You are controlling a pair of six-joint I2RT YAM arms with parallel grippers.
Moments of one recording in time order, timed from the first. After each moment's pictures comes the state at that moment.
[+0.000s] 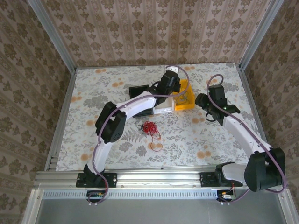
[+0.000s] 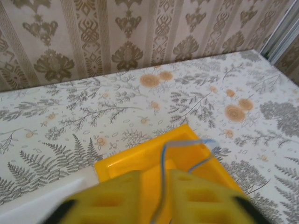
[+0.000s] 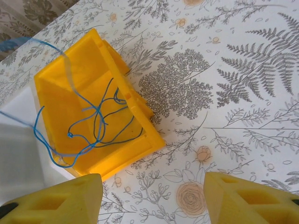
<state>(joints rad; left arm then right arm) -0.84 2.19 1.80 -0.05 -0.29 -0.31 0.16 1.23 0.90 -0.43 0.12 0.63</state>
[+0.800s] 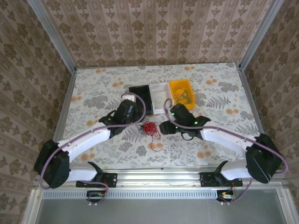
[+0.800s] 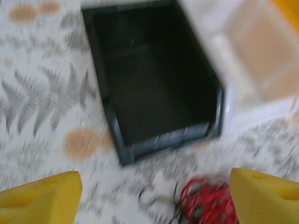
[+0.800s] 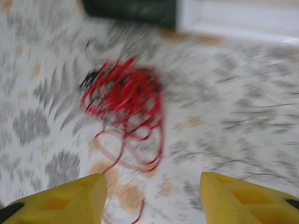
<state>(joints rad) -0.74 1.25 0.76 -0.25 -0.29 -0.45 0.74 1.38 0.85 -0.36 -0.09 0.37</state>
